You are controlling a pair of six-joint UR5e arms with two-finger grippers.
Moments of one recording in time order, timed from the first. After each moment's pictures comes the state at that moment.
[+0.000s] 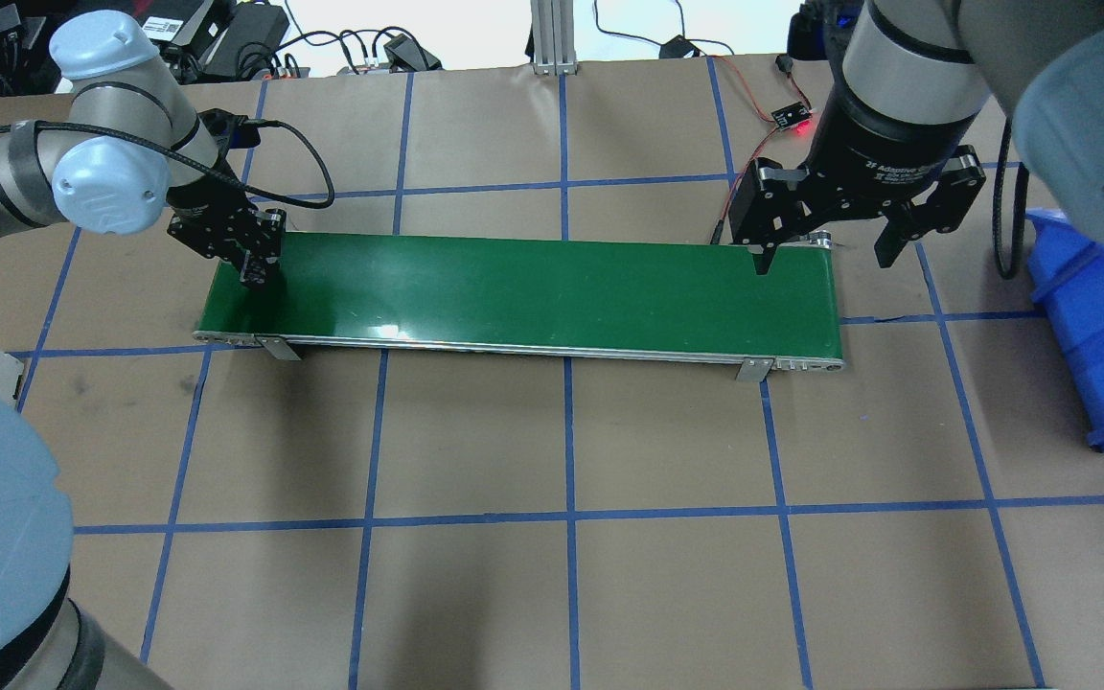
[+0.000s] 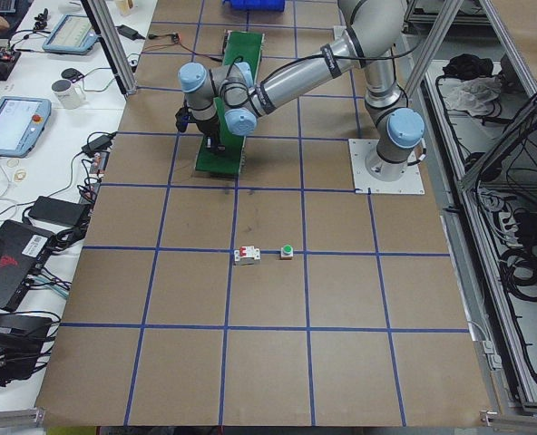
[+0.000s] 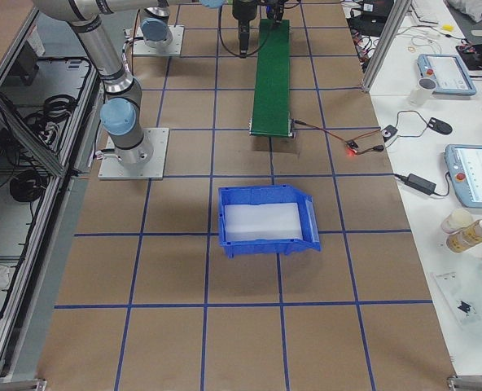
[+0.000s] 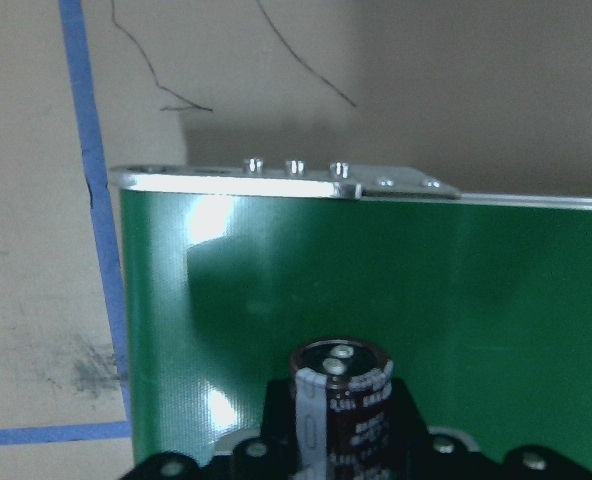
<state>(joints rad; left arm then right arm) -1.35 -2.02 -1.60 -1.20 1.59 0.25 1.66 -1.65 1.58 -1.47 -1.58 0.09</state>
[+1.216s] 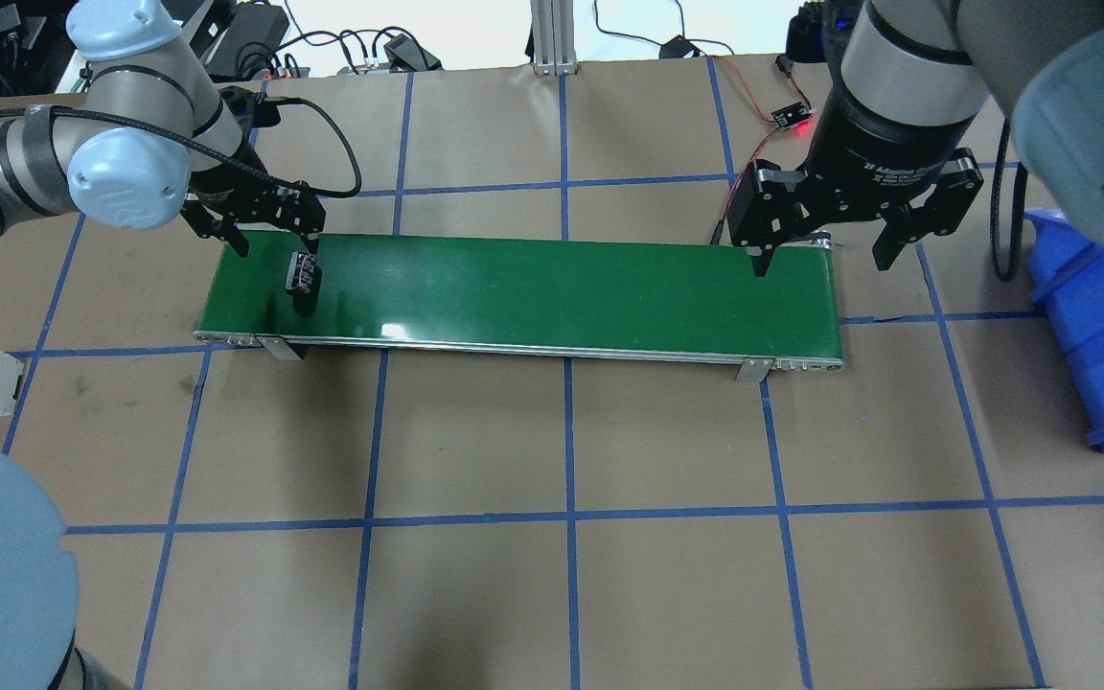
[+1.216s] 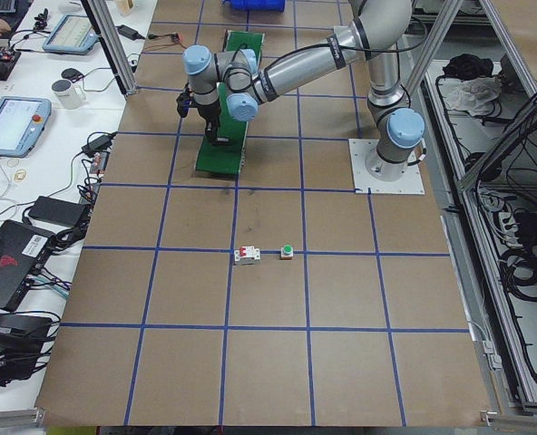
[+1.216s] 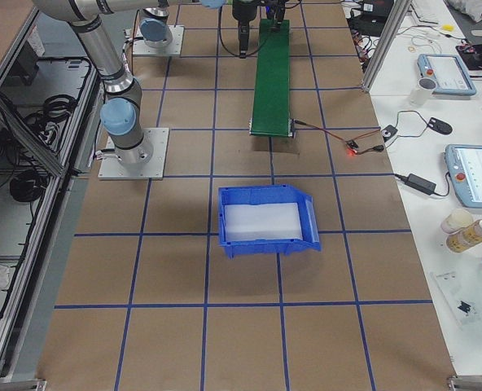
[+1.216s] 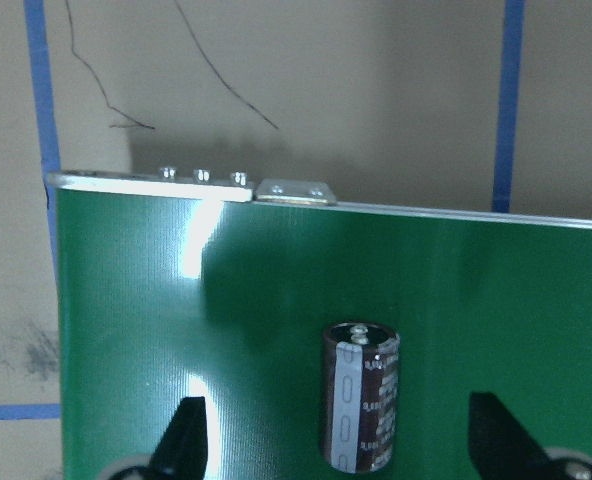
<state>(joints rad) -1.41 -1.97 -1.61 -1.19 1.57 0.16 1.66 -1.64 1.58 -1.46 -1.58 0.09</state>
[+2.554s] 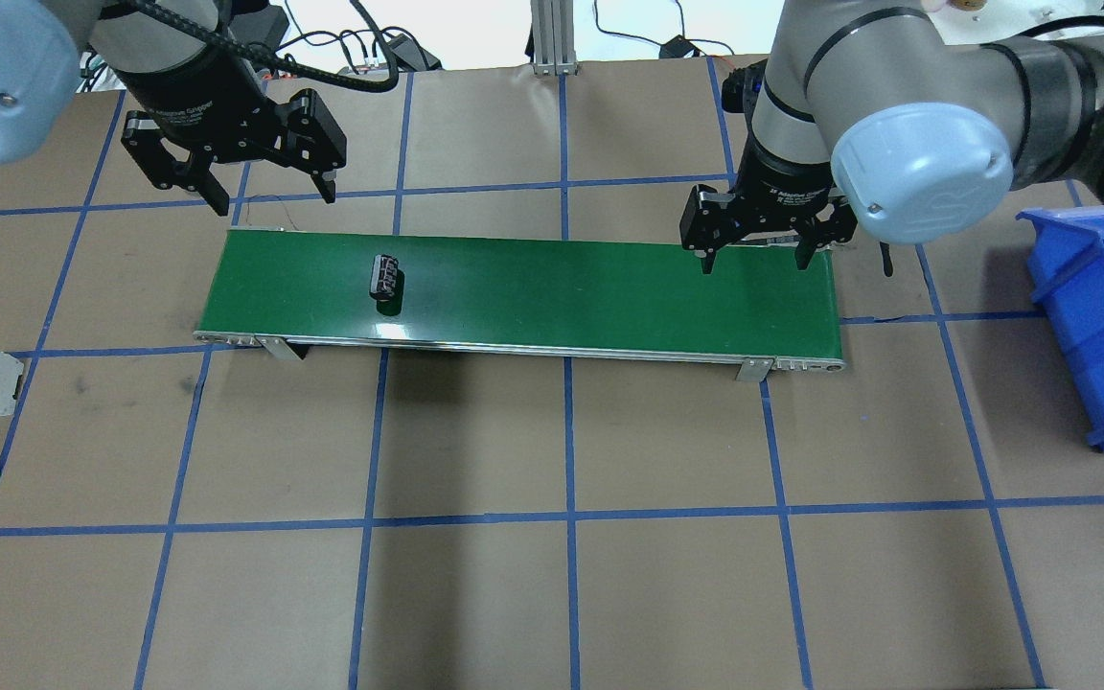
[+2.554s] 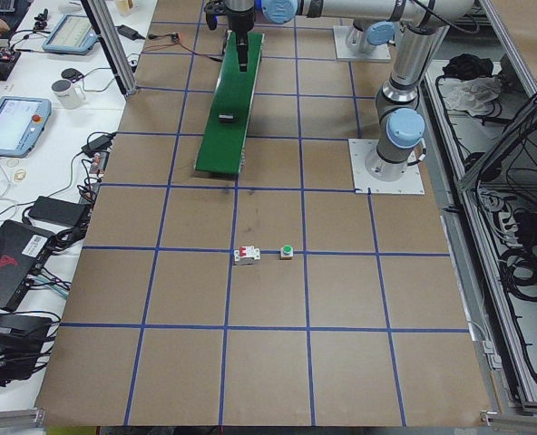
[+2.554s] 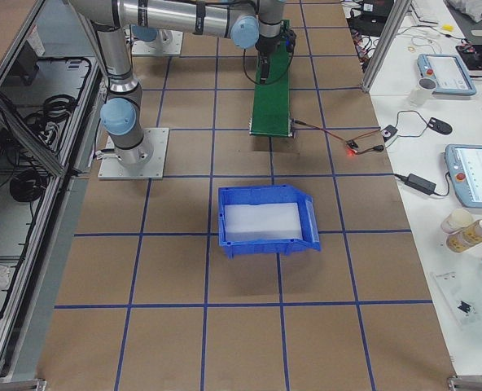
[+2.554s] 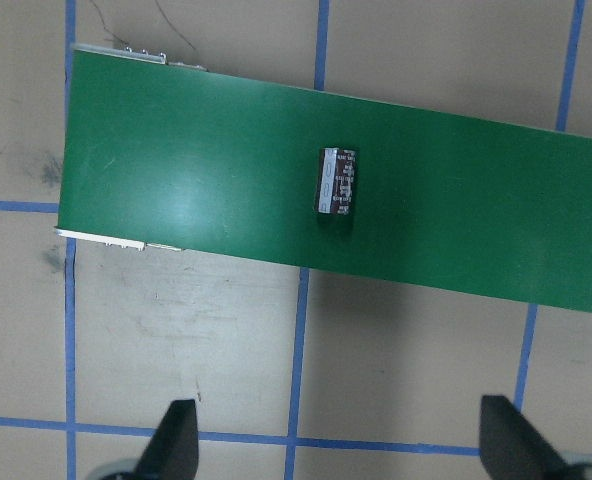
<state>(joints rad) -1.59 -1.65 -1.47 -1.59 1.57 -0.10 1.66 -1.44 1.67 -1.75 -1.56 0.10</state>
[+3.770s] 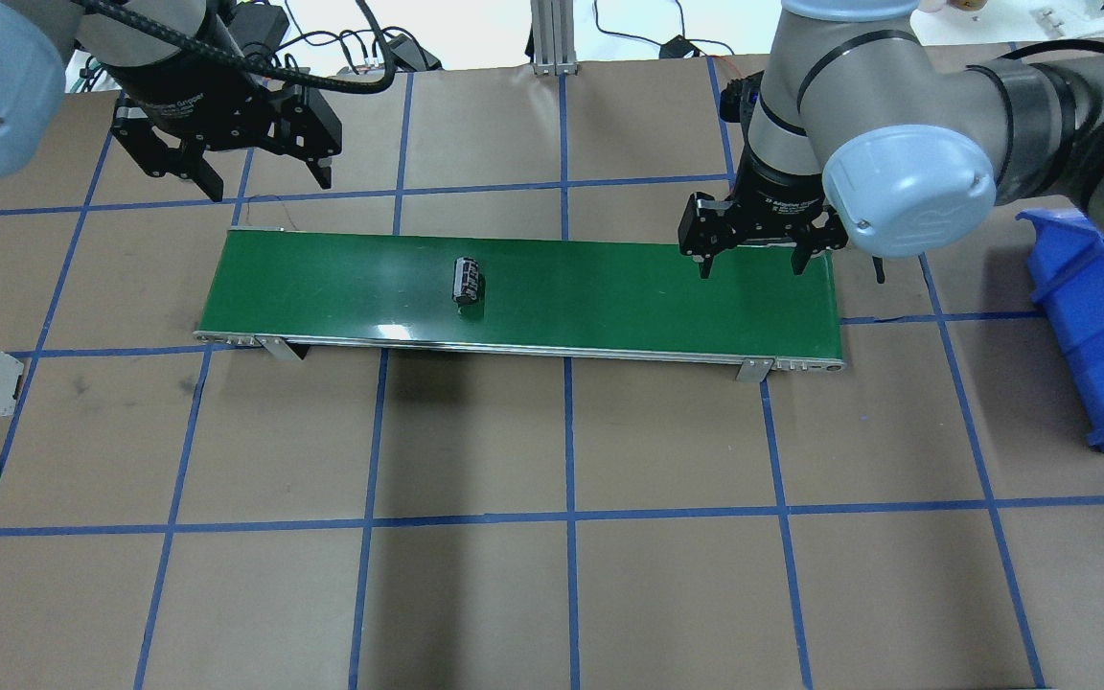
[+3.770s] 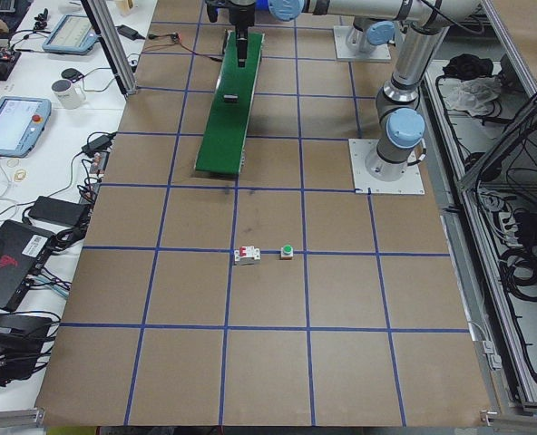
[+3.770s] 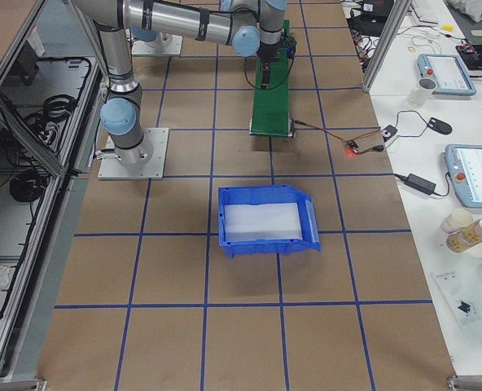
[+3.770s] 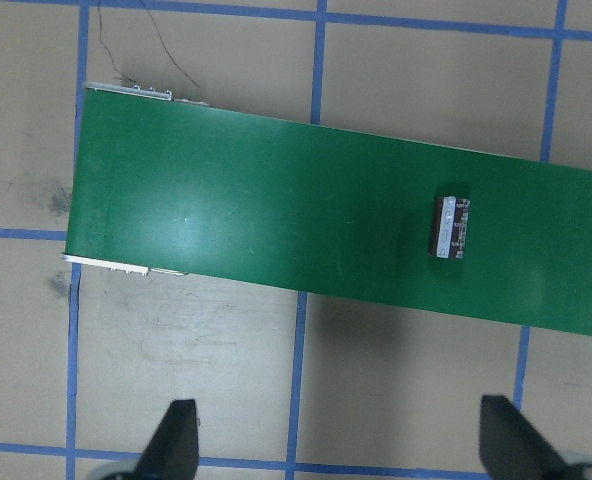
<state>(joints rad) -1.59 -1.62 -1.49 -1.53 1.58 -0.10 1.66 -1.42 1.70 -1.80 -1.56 0.10</state>
